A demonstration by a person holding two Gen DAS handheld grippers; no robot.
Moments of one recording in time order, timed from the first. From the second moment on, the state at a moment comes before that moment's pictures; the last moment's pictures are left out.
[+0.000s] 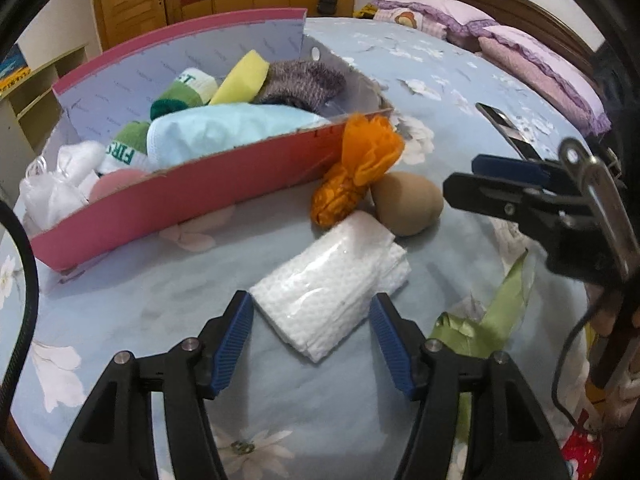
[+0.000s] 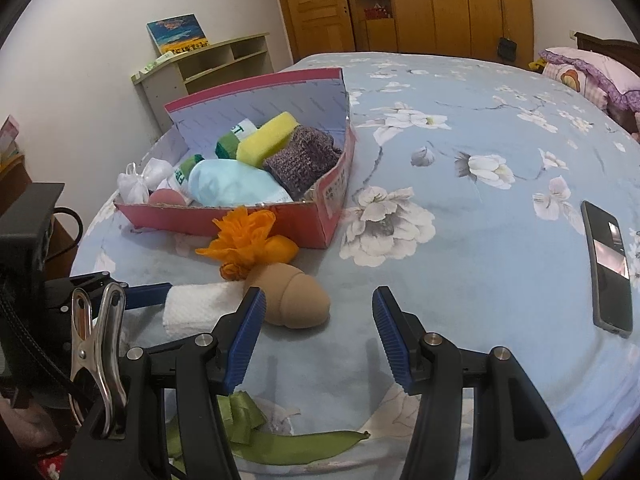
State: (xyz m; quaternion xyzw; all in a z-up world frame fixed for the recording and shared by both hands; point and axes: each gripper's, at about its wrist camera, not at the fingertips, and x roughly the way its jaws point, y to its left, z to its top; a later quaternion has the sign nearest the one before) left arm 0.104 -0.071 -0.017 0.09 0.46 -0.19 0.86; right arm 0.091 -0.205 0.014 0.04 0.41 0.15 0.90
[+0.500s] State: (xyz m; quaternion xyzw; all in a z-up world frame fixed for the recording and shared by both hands) left arm 0.112 -0.076 -0.026 0.06 0.45 -0.18 0.87; right arm 0.107 -0.206 -0.009 0.09 0.41 0.16 0.90
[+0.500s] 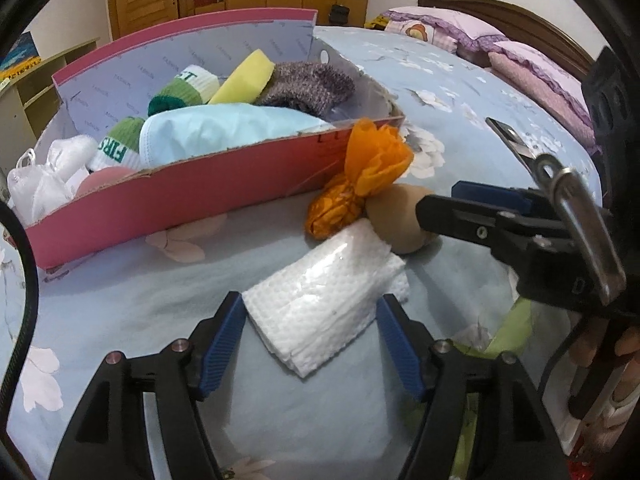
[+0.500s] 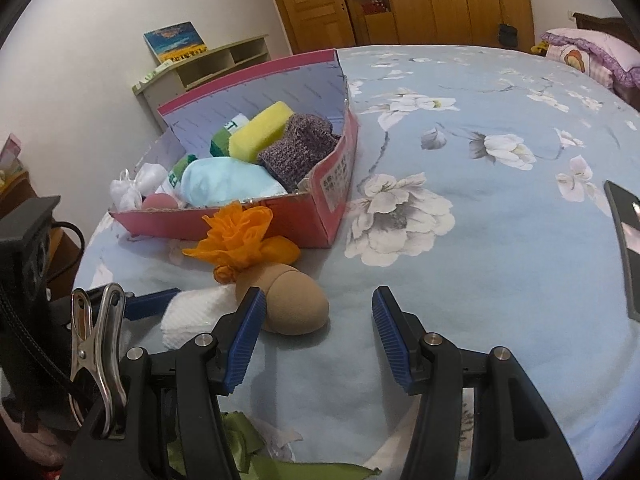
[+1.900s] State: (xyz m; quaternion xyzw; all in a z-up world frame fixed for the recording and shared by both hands) left arm 0.094 -0.045 0.013 0.02 0.43 -0.15 0.89; right arm 0.094 -0.210 -0.016 0.13 0.40 0.19 0.89
